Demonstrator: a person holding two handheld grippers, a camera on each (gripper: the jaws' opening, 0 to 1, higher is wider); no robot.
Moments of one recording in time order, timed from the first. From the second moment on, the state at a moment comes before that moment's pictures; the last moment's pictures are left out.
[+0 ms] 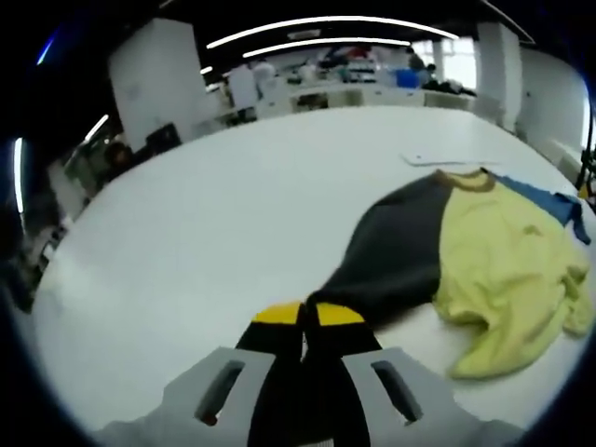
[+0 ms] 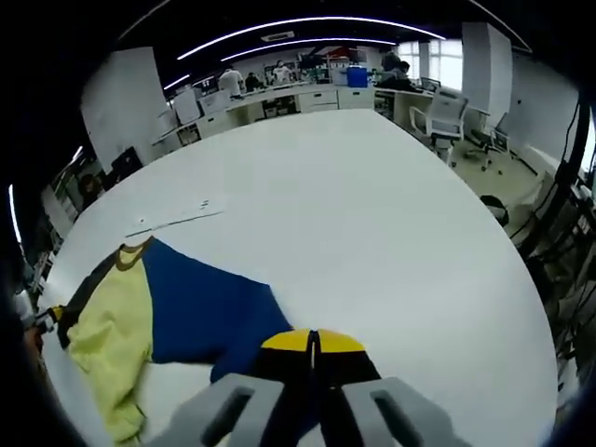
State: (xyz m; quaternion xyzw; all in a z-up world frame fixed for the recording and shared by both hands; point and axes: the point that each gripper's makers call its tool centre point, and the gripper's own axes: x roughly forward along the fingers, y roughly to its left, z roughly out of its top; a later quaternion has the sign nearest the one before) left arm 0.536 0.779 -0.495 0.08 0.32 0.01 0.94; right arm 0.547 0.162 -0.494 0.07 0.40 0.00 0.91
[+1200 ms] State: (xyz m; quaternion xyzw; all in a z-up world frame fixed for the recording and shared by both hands) left arm 0.479 0.661 -0.454 0.08 0.22 -0.22 0.95; right arm 0.459 0.320 -0.478 -0.03 0.37 0.29 0.88
